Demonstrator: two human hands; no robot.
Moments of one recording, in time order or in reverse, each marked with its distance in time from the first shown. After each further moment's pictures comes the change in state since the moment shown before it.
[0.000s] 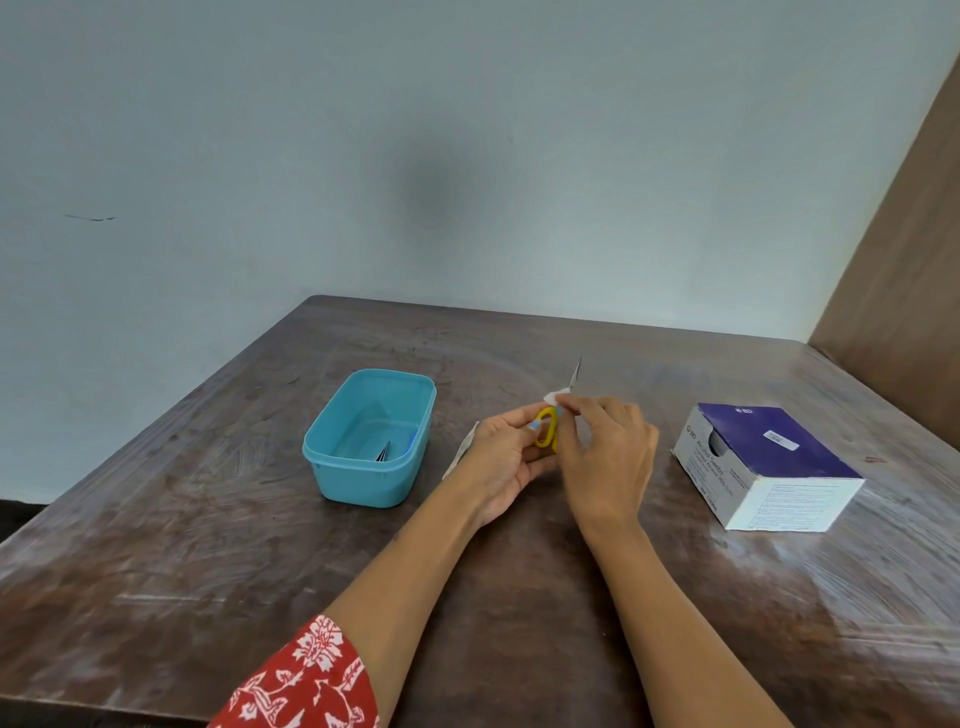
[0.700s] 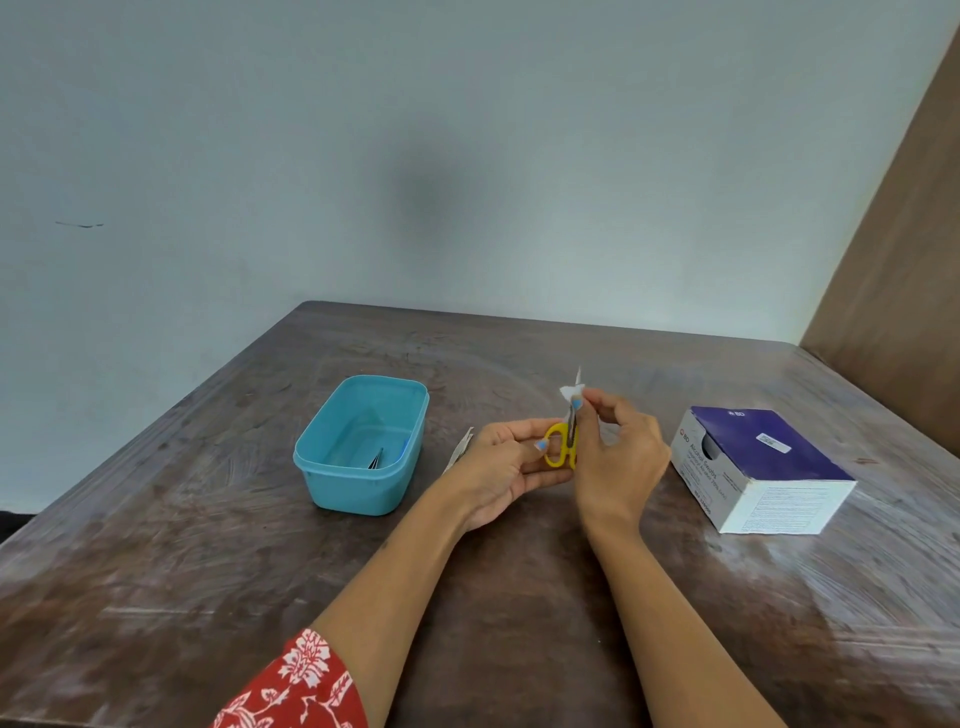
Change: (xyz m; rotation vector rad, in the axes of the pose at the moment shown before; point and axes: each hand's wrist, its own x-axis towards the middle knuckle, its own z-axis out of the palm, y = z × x) left_hand -0.006 0.004 0.000 0.116 -0.113 -0.039; right_hand 0.006 -0.003 -0.008 0.314 0.110 0.312
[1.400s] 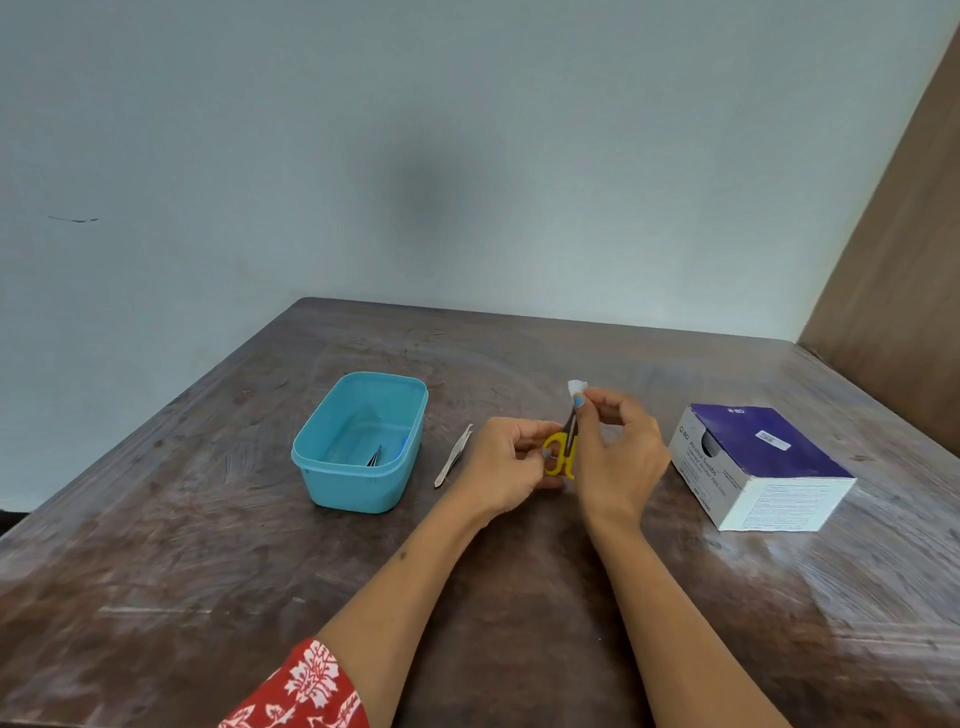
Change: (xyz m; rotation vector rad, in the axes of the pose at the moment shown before) left_hand 0.003 -0.010 0.003 0.507 0.184 0.152; right_hand 0.000 -0.004 0.000 0.030 -0.005 0.080
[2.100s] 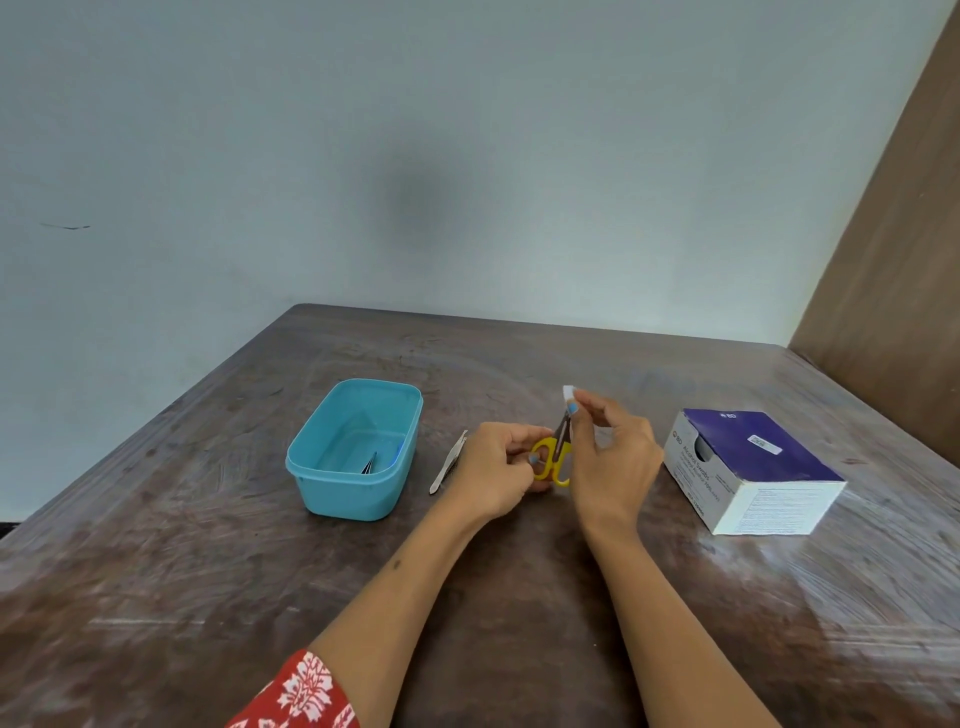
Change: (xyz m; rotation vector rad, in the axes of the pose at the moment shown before) left_hand 0.005 -0.003 -0.004 0.094 0.016 -0.002; right_hand 0.003 0.003 -0.001 -0.072 -0.030 -0.064
